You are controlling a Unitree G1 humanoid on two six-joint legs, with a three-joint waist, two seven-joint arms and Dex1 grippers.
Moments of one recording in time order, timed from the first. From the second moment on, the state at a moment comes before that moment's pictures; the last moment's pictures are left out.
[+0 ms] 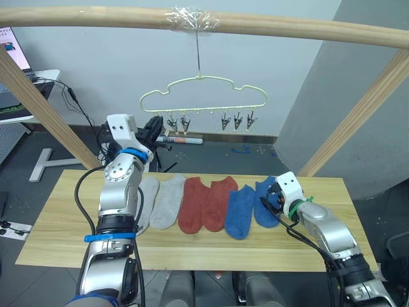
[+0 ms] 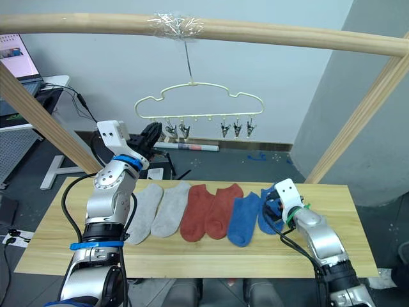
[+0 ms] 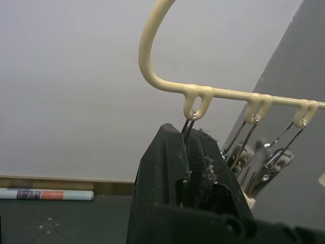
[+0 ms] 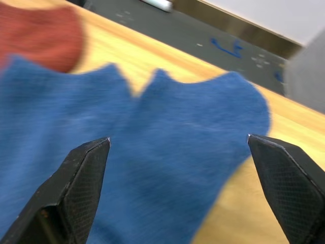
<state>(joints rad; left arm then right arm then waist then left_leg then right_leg) -0.56 0.31 0.19 0.29 -0.26 0.08 -0.36 -0.26 -0.34 0.12 0.12 0.09 0.63 0.25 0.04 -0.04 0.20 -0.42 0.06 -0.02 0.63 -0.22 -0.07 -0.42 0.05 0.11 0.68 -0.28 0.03</state>
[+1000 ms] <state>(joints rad) -0.52 0.33 0.19 0.24 -0.27 0.11 -0.38 -0.20 -0.39 0.19 0.20 -0.01 0.46 0.40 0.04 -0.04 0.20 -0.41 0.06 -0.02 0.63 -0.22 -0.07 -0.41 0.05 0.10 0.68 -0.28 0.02</state>
